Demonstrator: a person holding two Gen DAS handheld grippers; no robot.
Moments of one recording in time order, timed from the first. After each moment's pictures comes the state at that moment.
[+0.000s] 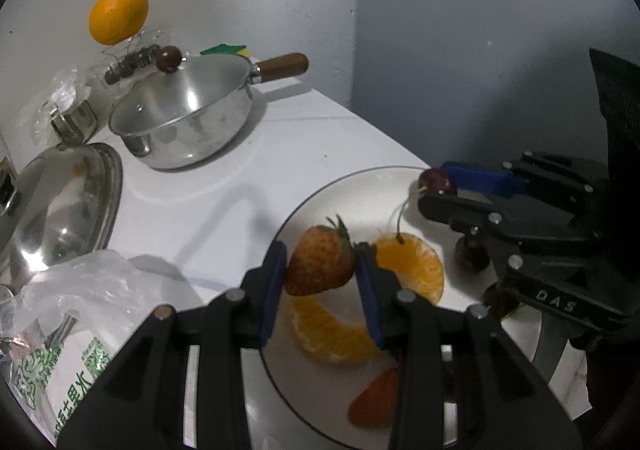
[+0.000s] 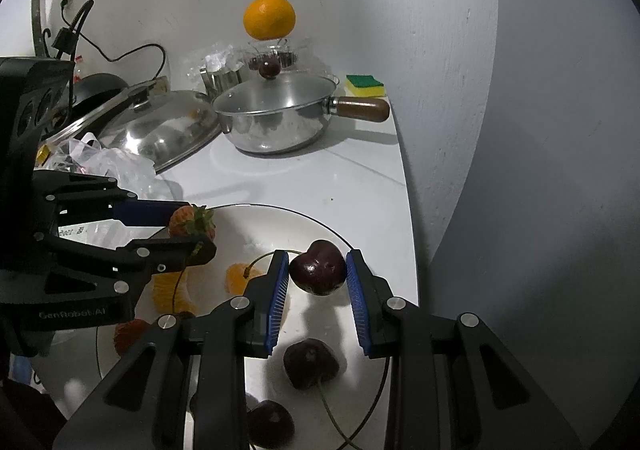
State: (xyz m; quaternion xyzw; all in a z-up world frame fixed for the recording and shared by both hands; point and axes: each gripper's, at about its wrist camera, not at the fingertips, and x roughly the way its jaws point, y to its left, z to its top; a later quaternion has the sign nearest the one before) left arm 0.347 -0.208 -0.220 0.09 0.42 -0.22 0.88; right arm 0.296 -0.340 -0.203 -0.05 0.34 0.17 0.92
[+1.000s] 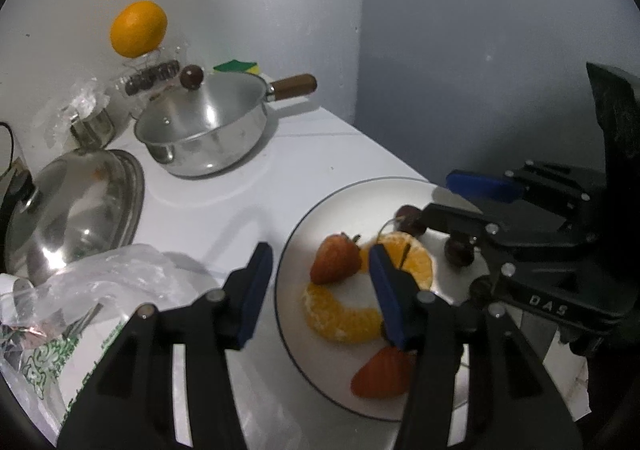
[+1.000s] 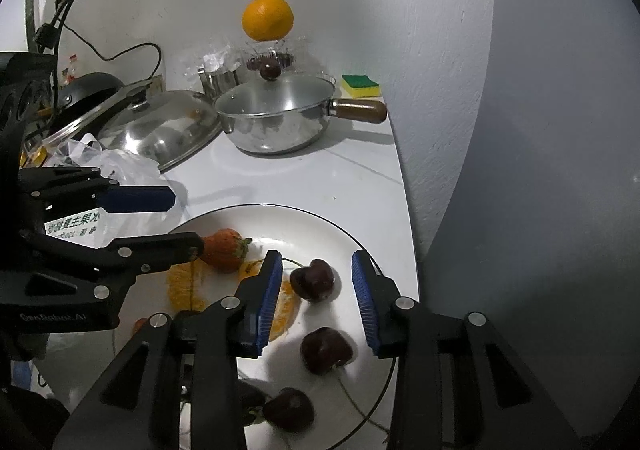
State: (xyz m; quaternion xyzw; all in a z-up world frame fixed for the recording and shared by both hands) left arm 0.325 -0.190 -0.196 0.08 0.39 -0.21 0.89; right arm 0.281 -0.330 -0.189 -0.06 0.35 0.15 0.92
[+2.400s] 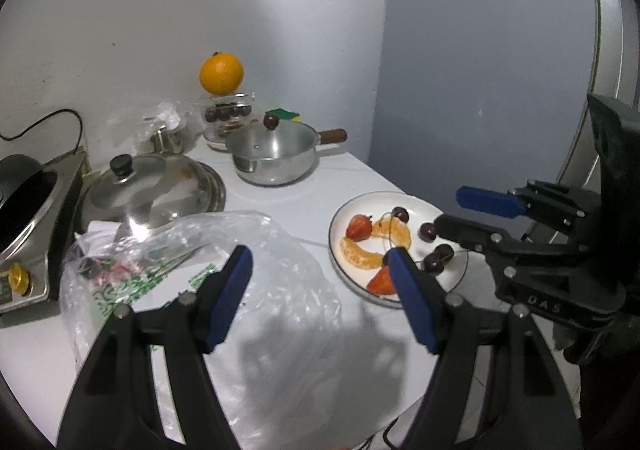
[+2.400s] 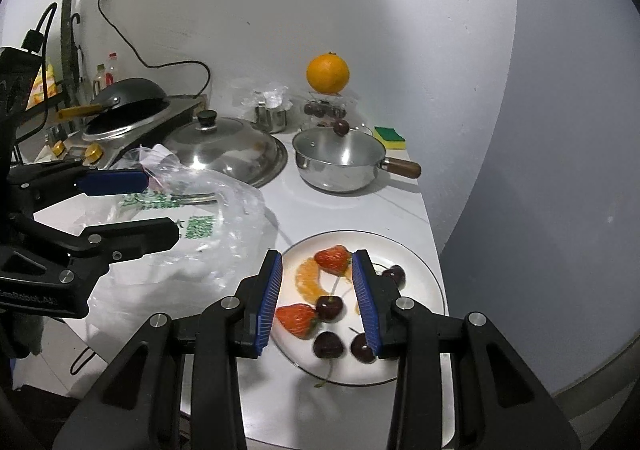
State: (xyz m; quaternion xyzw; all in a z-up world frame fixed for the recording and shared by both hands) left arm 0.204 -0.094 -0.126 0.03 0.31 -0.18 0.93; right arm 0.173 -0.252 -0.121 -0.10 0.29 0.15 0.94
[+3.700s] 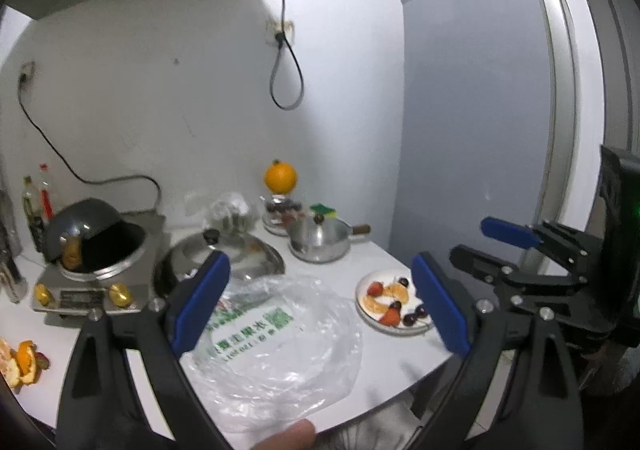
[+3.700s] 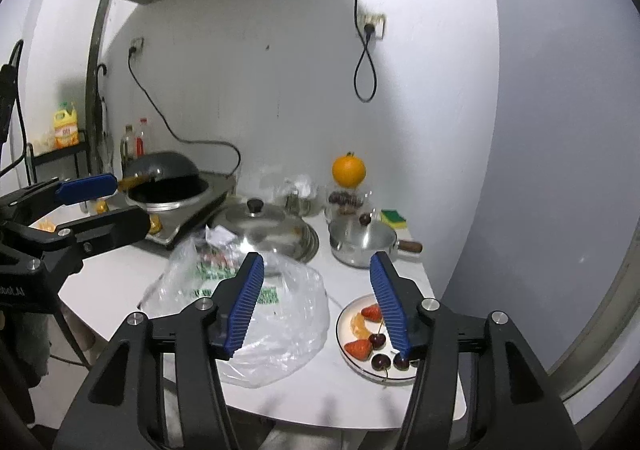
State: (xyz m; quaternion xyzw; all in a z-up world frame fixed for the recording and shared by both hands) left arm 0.046 -0.012 -0.017 0.00 0.14 -0.12 0.98; right arm 0.047 -0.190 -0.031 -0.09 0.16 0.14 0.97
